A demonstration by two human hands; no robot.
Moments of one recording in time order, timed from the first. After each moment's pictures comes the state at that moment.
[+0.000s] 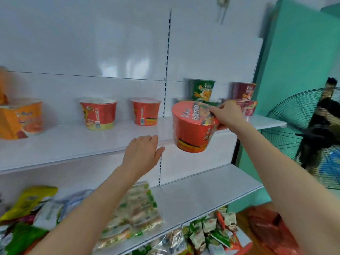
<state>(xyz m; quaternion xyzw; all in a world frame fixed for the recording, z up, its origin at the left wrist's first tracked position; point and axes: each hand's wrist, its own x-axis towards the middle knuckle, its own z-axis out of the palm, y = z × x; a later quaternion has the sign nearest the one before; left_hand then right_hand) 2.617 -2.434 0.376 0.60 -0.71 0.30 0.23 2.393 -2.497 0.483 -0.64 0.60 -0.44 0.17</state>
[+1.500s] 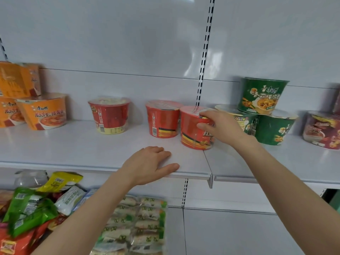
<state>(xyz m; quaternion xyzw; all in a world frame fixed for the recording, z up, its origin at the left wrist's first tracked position) 2.587 -2.555 0.385 0.74 -0.65 0.08 0.14 2.436 -2.736 0.454 -0.92 0.25 -0.29 -0.04</state>
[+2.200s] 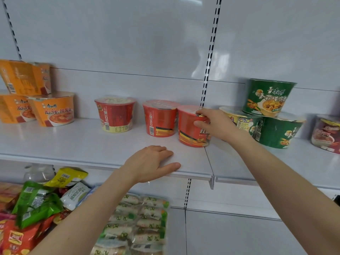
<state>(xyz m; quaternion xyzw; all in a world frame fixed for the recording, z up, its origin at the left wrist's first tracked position) 2.582 -2.552 0.389 0.76 -0.64 0.05 0.13 2.457 -2.742 0.457 -0.93 0.24 -0.27 0.03</state>
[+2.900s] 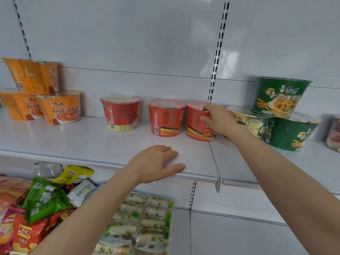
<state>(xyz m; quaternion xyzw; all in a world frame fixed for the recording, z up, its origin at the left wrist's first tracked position) 2.585 -2.555 0.387 0.76 -0.64 0.06 0.13 2.486 -2.771 0.455 -0.92 0.30 -0.24 -0.01</state>
